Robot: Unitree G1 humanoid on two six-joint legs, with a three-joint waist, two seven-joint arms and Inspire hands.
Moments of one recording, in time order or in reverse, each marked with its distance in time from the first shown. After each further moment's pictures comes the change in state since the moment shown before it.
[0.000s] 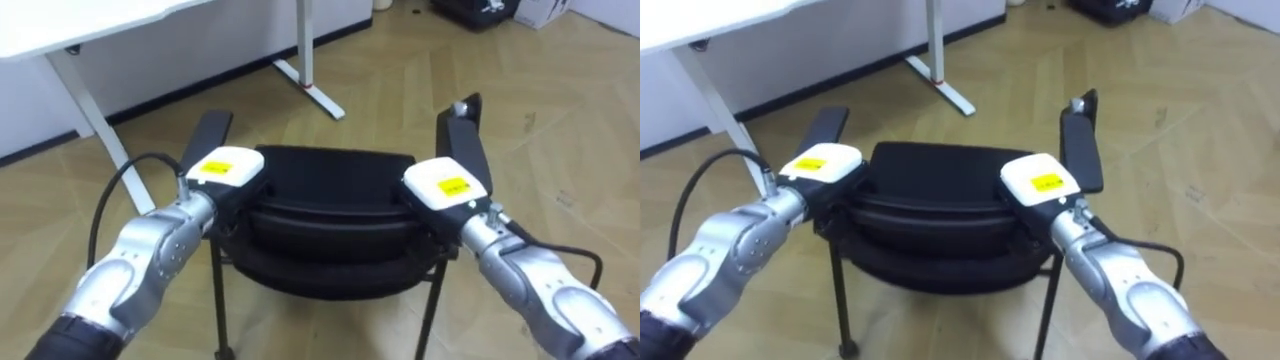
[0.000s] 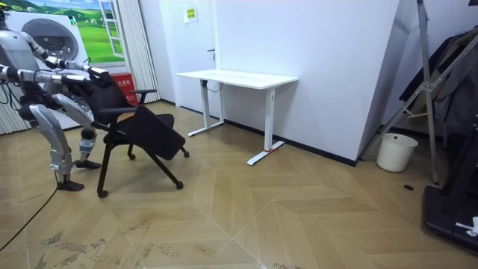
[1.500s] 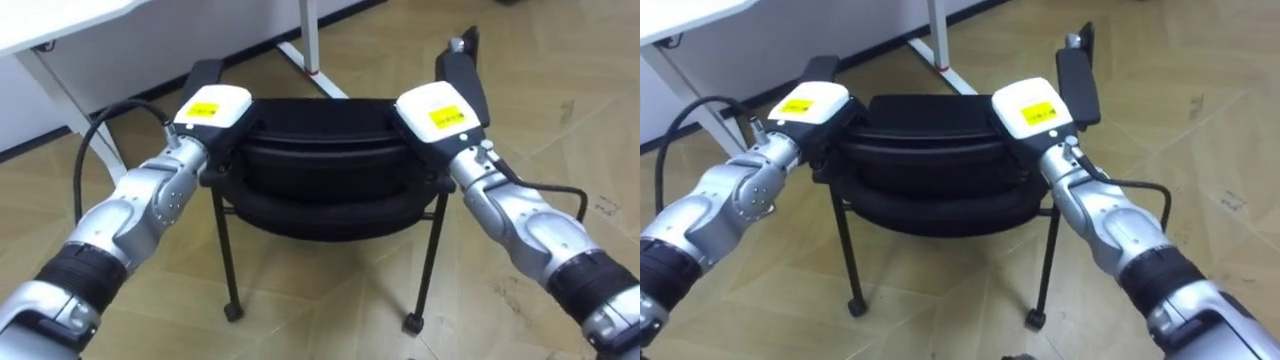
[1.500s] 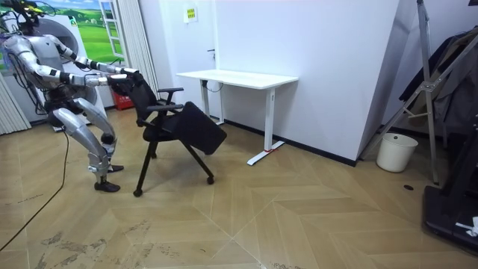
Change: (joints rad) left arm -0.288 0.044 -0.093 0.318 -0.147 -0.065 0.290; right arm -0.390 0.042 0.154 0.299 0.038 0.024 -0.256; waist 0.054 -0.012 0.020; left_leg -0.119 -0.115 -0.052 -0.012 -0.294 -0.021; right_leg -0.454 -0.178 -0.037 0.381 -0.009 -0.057
